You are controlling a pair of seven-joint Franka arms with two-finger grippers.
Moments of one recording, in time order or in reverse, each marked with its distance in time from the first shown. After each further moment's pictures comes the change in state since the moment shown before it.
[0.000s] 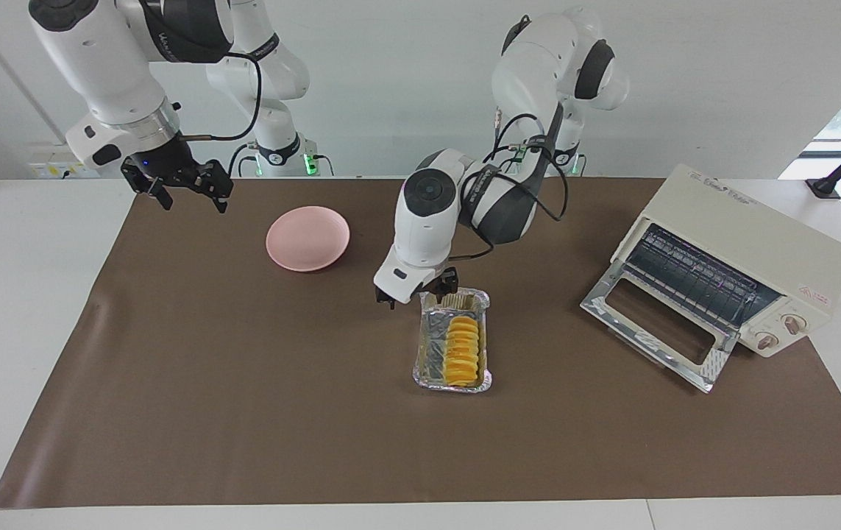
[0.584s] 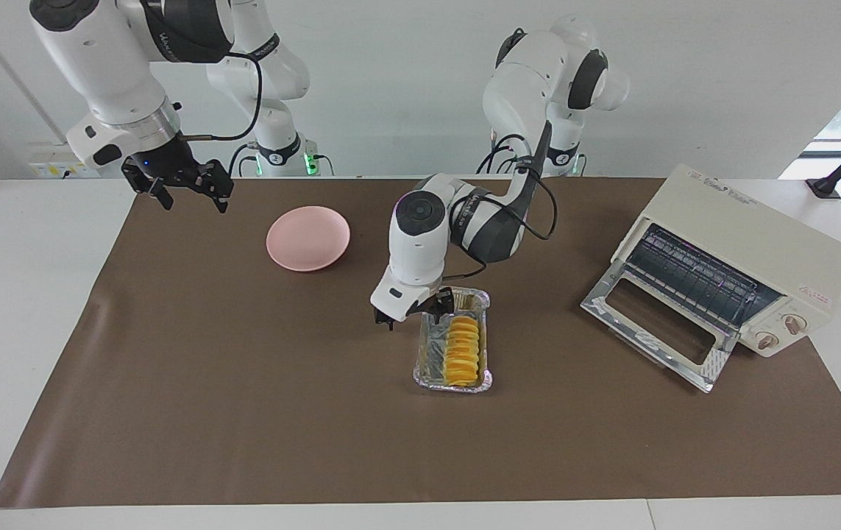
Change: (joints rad) left arm -0.006 0.039 0.020 -0.002 0.056 0.078 -0.006; right arm 0.000 0.000 0.000 0.000 0.000 0.000 0.000
